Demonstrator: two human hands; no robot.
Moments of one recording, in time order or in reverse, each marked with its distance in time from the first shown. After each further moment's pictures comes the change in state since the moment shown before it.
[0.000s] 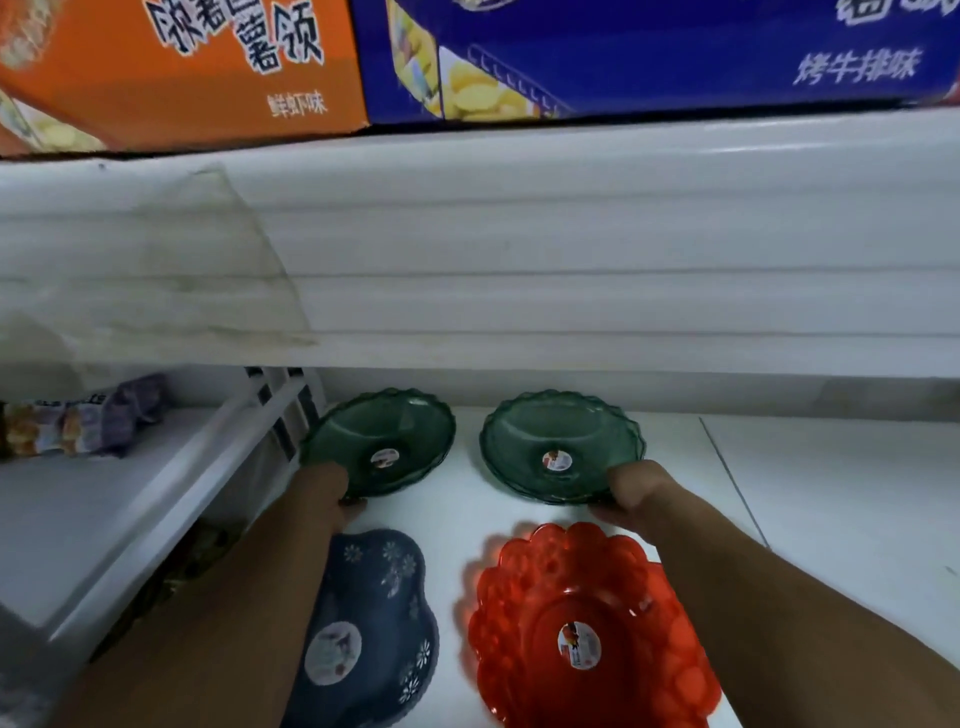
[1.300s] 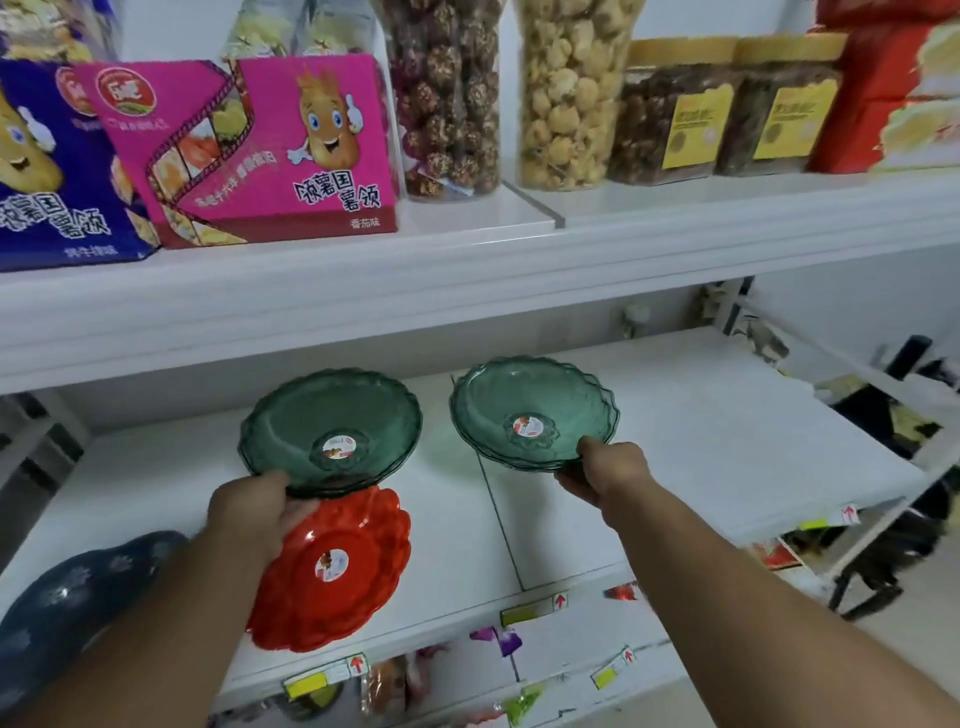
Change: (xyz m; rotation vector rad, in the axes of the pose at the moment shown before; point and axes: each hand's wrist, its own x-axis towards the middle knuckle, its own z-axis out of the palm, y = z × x) left_hand -0.234 -0.088 0.110 0.170 -0.200 0.048; right_hand -0.140 0.038 -0.308 0.336 0.299 -0.008
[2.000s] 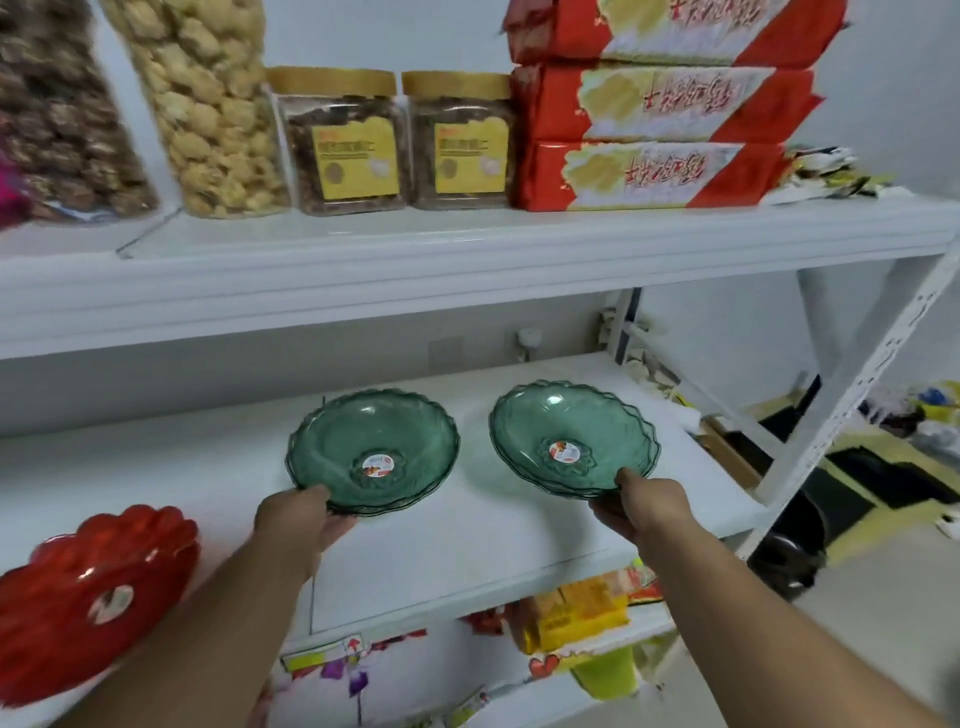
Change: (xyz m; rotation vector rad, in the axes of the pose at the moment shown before) left_hand -0.146 -0.098 0.243 0.012 -0.107 -0.034; right_hand 0.091 -0.057 -0.269 0.027 0.116 -0.024
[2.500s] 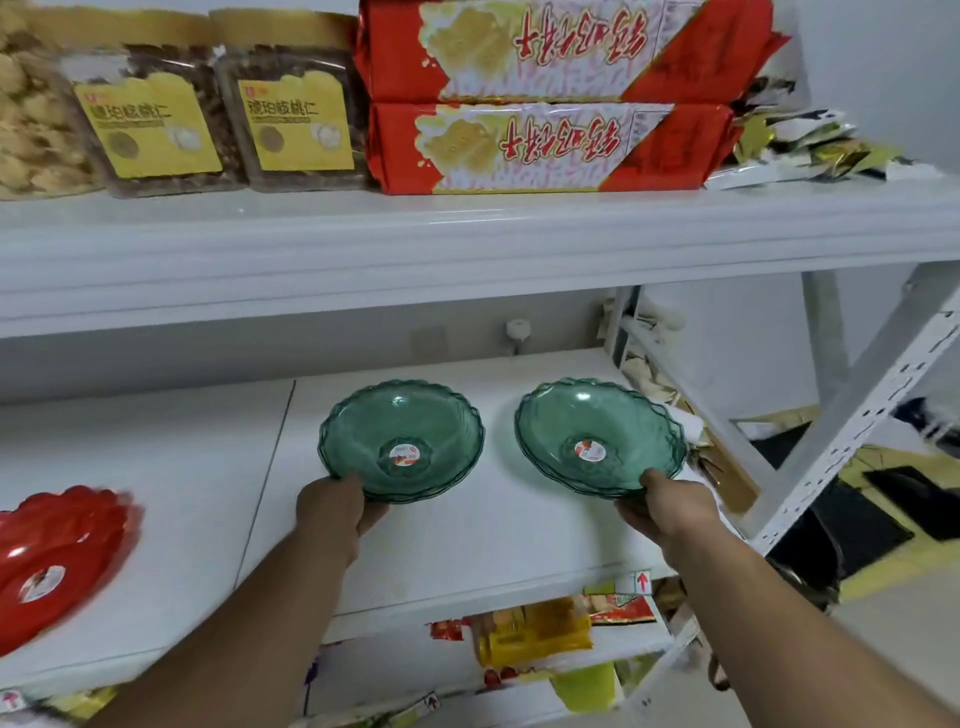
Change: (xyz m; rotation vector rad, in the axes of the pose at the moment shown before) left_hand -0.015 -0.046 0.137 -0.094 0.037 -0.042; right_hand 0.117 -0.039 -0.080 -0.039 -0.035 0.056
